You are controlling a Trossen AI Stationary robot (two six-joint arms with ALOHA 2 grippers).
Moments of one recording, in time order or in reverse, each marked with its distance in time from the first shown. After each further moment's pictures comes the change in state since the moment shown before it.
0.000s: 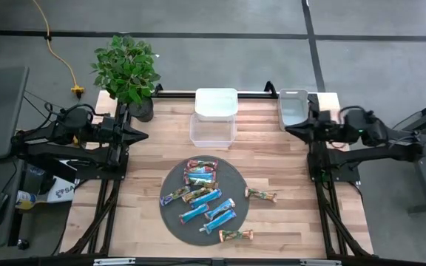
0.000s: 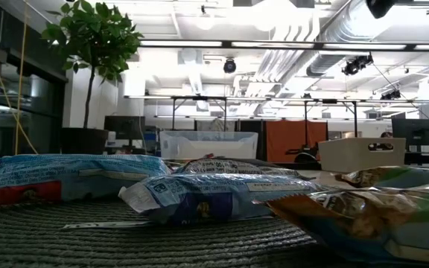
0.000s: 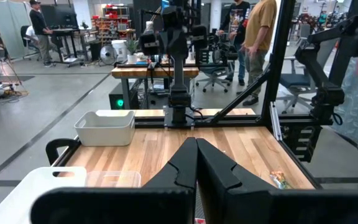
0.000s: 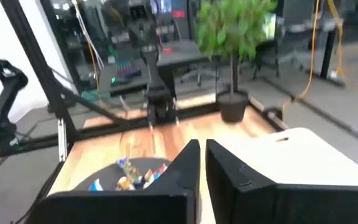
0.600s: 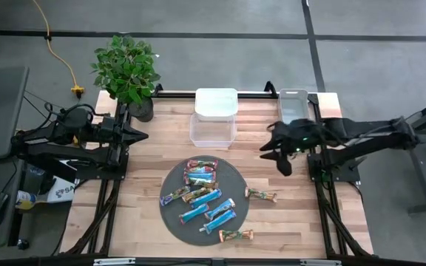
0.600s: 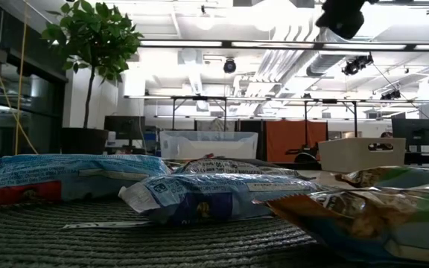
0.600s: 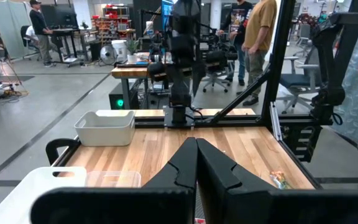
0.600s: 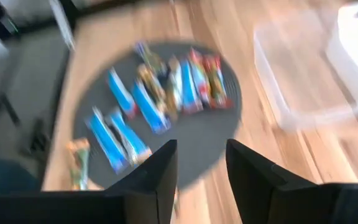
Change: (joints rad) left arm 0.000 0.000 0.000 0.000 0.000 0.000; right arm 0.072 0.509 0.241 -0.308 -0.138 0.107
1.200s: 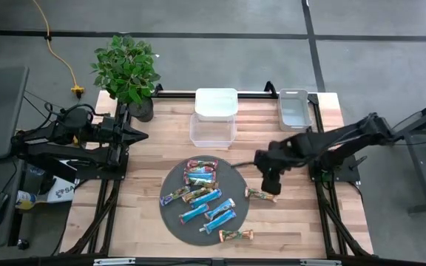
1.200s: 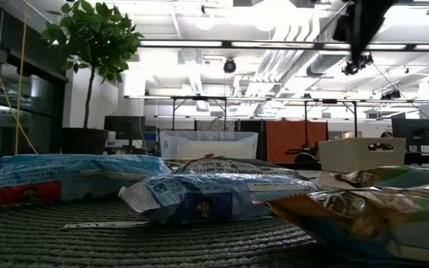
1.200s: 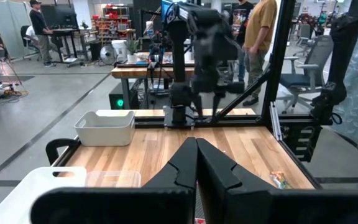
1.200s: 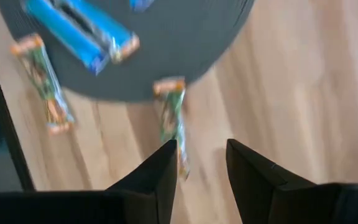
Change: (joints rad) left arm 0.000 0.000 0.000 0.000 0.000 0.000; right arm 0.207 0.392 0.225 -0.411 0.008 0.291
